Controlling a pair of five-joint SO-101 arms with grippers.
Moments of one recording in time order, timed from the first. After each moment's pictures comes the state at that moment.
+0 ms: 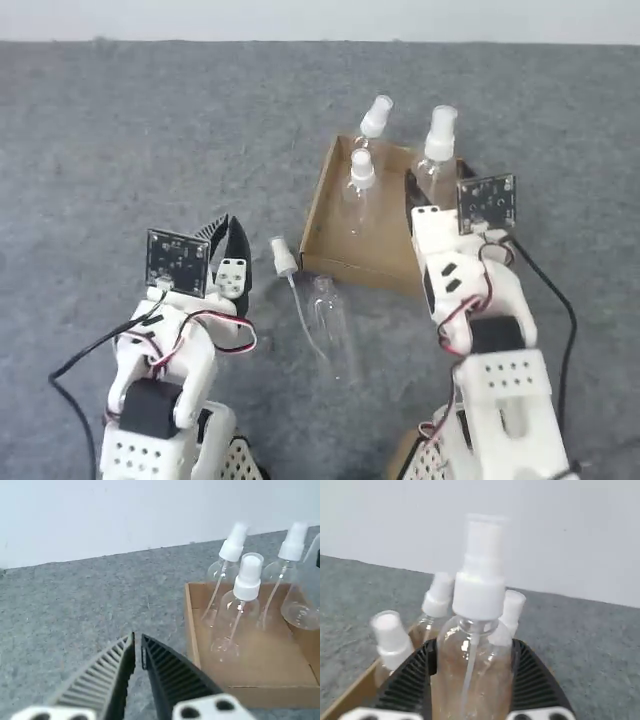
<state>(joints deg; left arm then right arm) 5.6 -91.5 75.8 50.9 3.5 -10.1 -57.9 68.2 13.4 3.6</state>
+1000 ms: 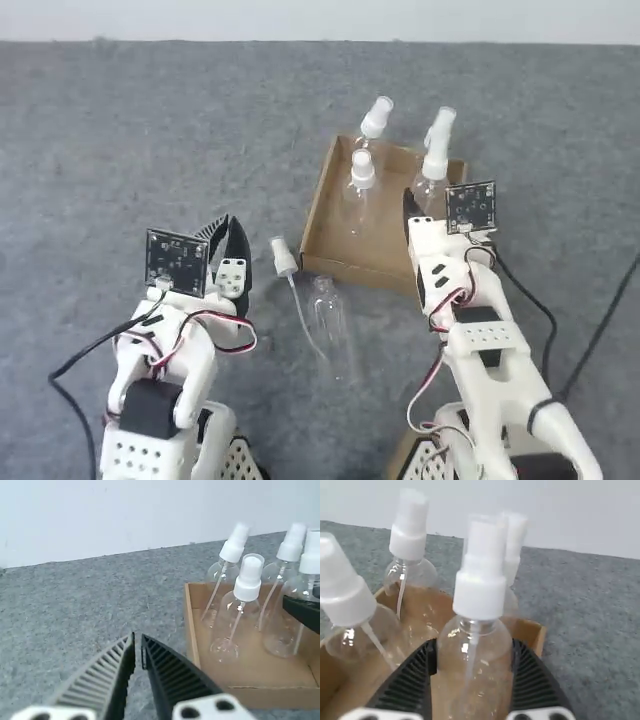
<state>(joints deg) 5.6 -91.5 75.8 50.9 3.8 -8.4 -31.4 76.1 -15.8 2.5</state>
